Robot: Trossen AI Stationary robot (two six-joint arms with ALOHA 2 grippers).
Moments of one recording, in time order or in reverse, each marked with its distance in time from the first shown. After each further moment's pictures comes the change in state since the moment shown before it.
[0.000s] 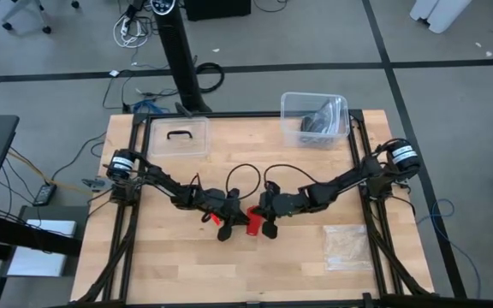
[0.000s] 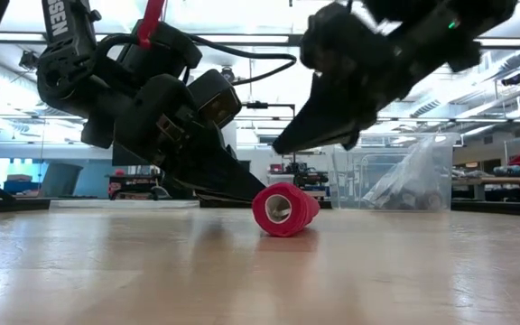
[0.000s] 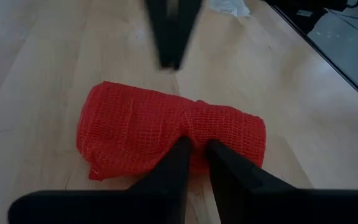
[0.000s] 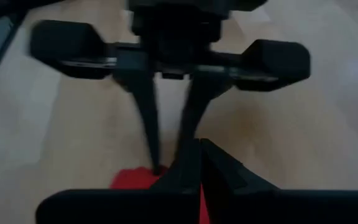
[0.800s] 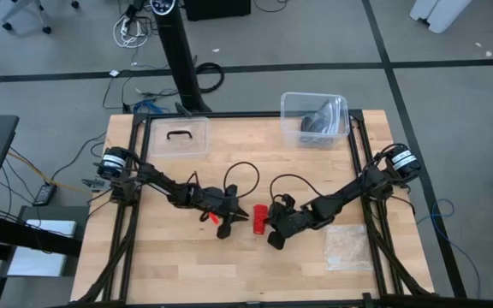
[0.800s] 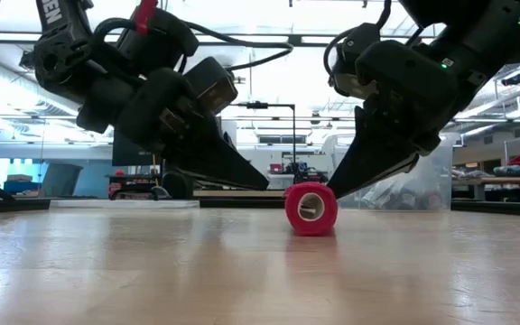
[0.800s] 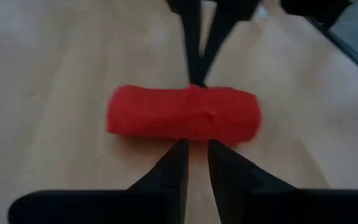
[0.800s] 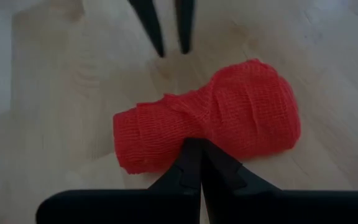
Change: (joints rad) left arm 0.004 -0.087 -0.008 -0.093 -0.081 0.058; right arm 0.138 0.036 0.002 -0.229 0.163 0.297
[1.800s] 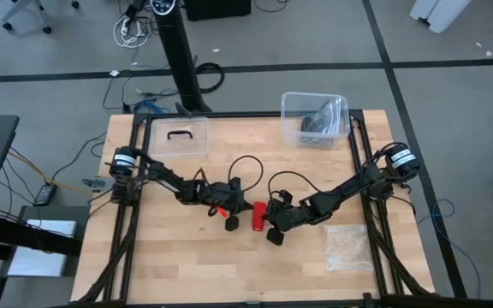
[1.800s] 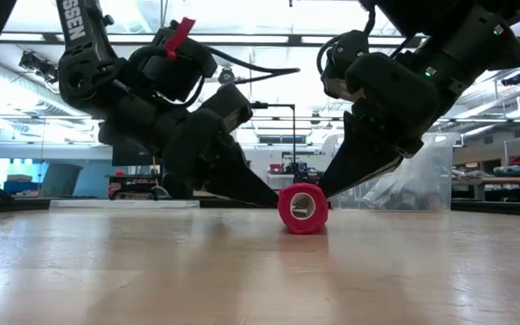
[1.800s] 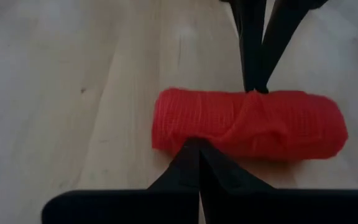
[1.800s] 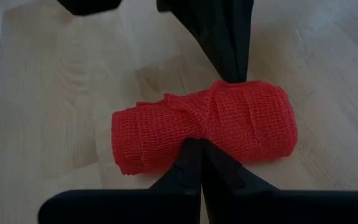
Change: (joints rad) left arm 0.065 0.089 0.051 0.013 -0.050 0.053; right arm -0.049 0.002 -0.002 0.021 -0.034 -0.097
